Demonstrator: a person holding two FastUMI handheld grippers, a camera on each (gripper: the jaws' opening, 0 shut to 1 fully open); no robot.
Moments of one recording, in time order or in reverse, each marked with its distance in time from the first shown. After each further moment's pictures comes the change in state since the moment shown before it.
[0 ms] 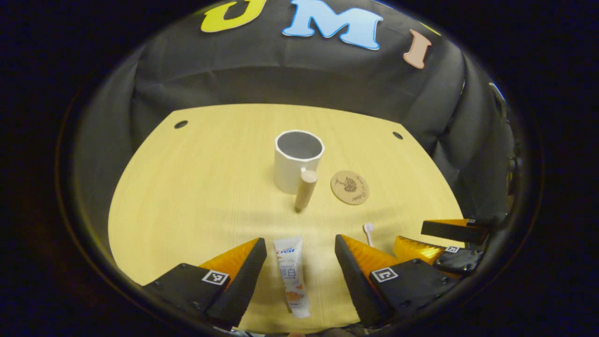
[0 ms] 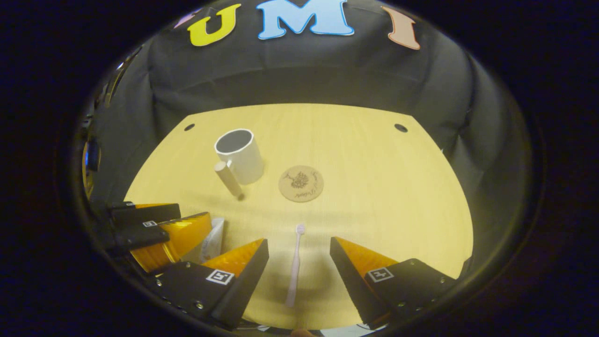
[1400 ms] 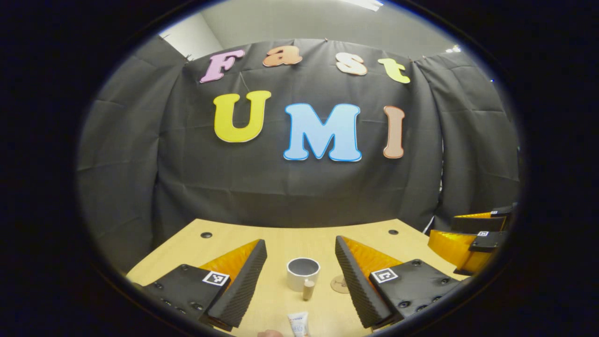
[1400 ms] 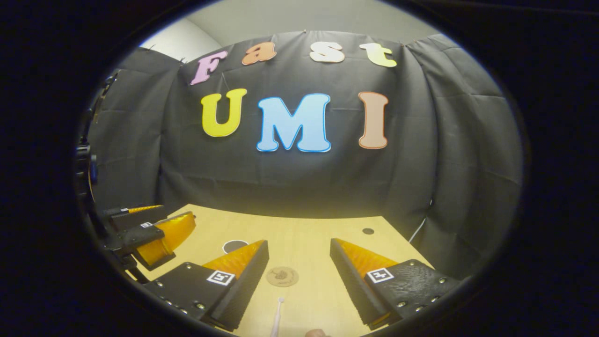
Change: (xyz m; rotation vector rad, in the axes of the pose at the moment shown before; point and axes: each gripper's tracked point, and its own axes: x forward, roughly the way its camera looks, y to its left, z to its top) left arm -0.163 -0.038 0.145 0.127 -0.800 0.023; right arm -0.150 -0.035 0.112 -0.033 -0.741 -0.093
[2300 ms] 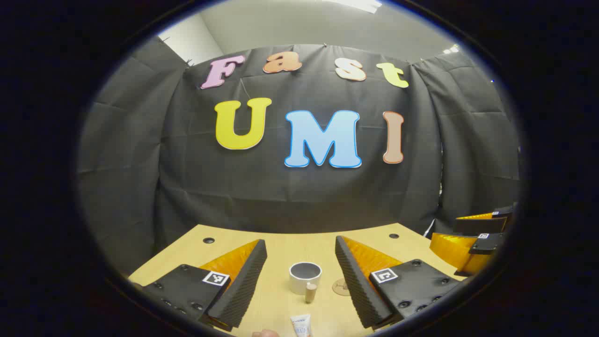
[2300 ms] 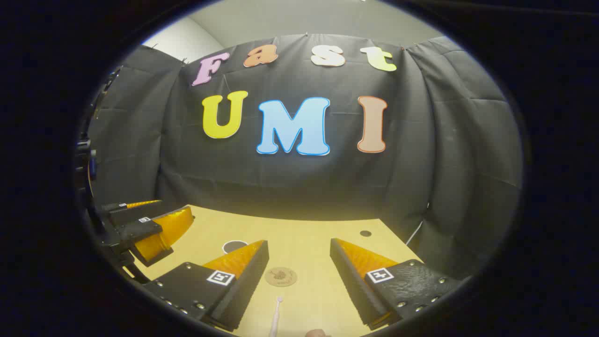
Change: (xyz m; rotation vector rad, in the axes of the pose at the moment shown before) left arm -0.012 0.006 0.014 0.015 -0.047 0.009; right arm -0.008 0.003 0.004 -0.011 -0.020 -0.006
